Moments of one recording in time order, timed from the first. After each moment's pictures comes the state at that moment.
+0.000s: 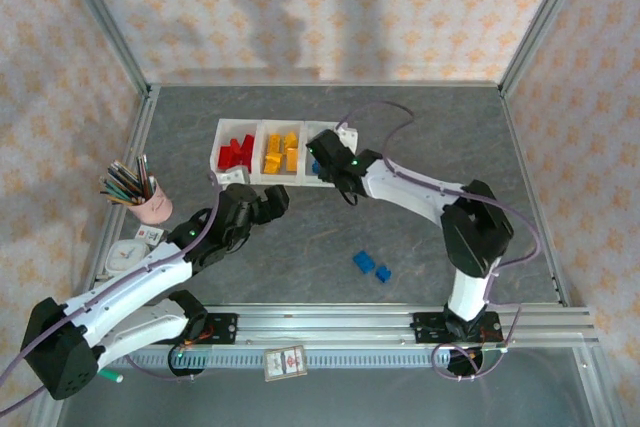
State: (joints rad) left arm -0.63 0.94 0.61 -0.31 -0.31 -0.84; right arm 0.77 1.82 1.39 -0.52 0.39 0.76
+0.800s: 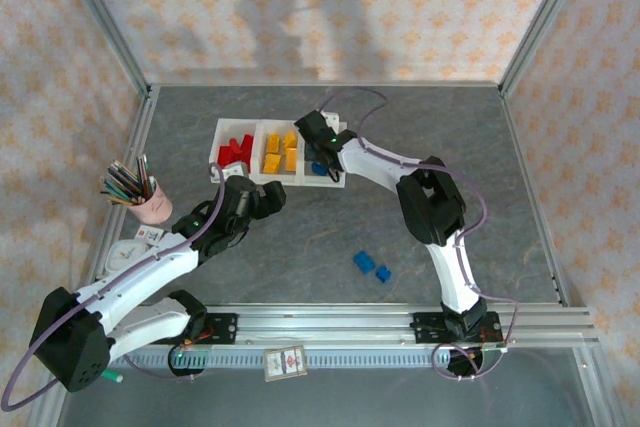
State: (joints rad) left arm -0.55 1.02 0.62 -0.29 -0.27 -0.80; right arm 0.70 2.16 1.72 -0.50 0.34 0.63
